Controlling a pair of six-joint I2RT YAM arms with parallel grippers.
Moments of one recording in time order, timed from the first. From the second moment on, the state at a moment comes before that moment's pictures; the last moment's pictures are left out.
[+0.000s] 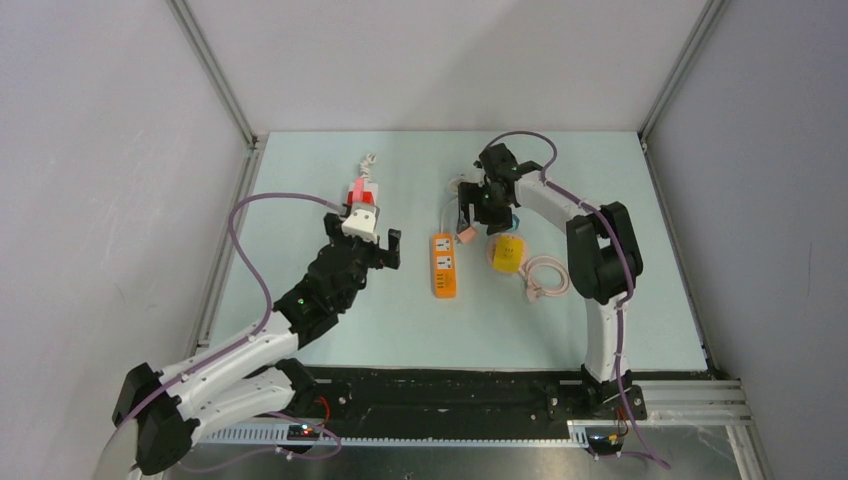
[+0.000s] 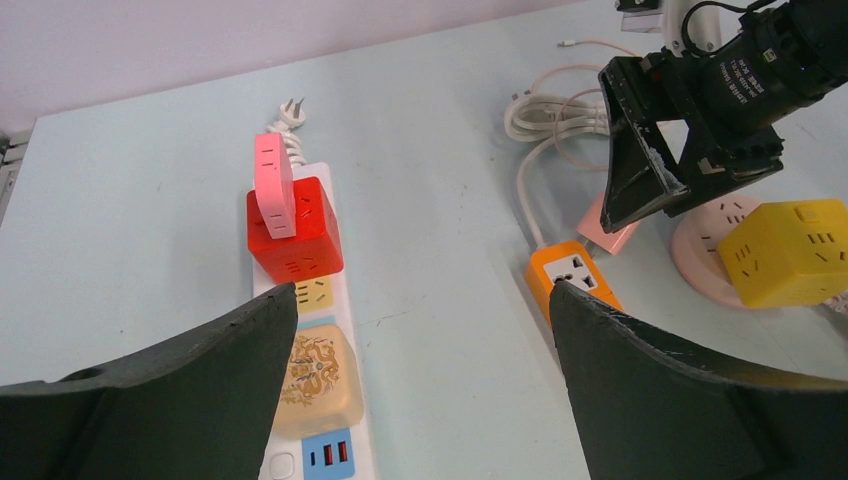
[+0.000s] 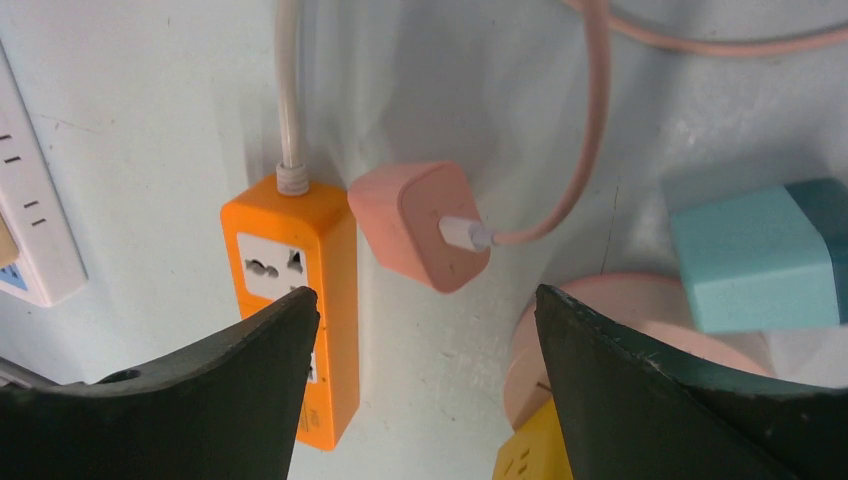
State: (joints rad) left arm -0.77 0.91 0.57 0.21 -0.50 -0.03; right arm 0.43 2.07 1.63 -0.67 -0.22 0.38
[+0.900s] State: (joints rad) left arm -0.74 0.94 0.59 0.20 -0.49 -0.05; right arm 0.42 2.17 1.68 -0.56 -0.39 0.33
